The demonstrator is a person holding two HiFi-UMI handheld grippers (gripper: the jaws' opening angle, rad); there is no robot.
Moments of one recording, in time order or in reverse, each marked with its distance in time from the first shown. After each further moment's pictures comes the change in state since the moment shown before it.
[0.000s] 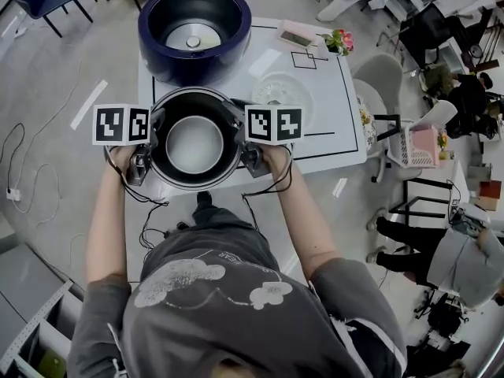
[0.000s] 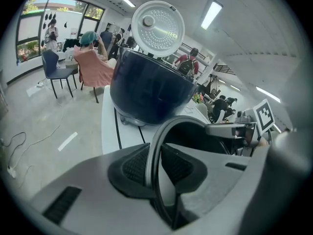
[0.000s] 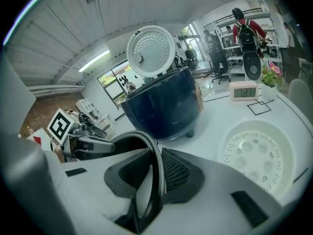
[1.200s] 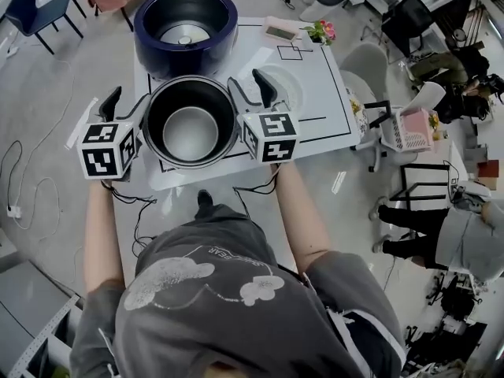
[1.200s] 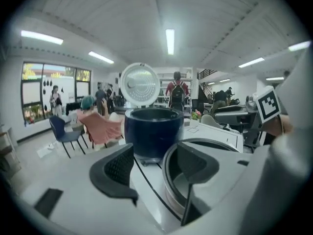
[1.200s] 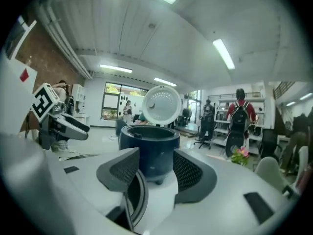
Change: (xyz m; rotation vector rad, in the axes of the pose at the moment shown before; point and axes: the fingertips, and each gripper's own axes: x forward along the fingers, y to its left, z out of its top) left arm -0.097 -0.005 0.037 0.384 -0.452 0.182; right arm -0.085 0.031 0.051 -0.474 -0.512 -0.318
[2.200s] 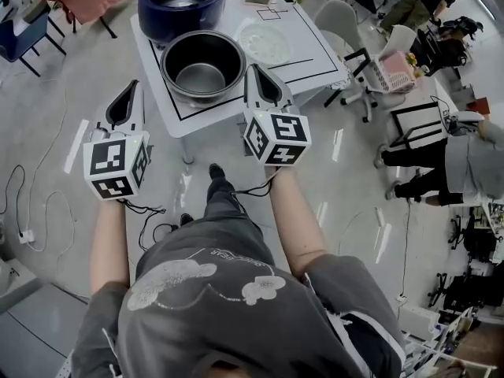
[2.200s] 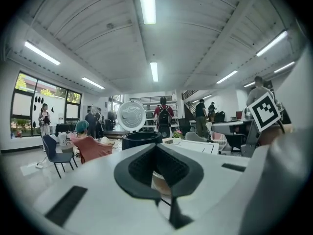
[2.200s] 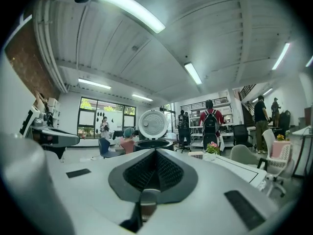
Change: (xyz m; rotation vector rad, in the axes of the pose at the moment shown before) left arm -0.185 -0.034 0.000 0.120 -0.318 -0.121; right arm -0.173 0.119 0.023 0.164 -0.185 -0.307
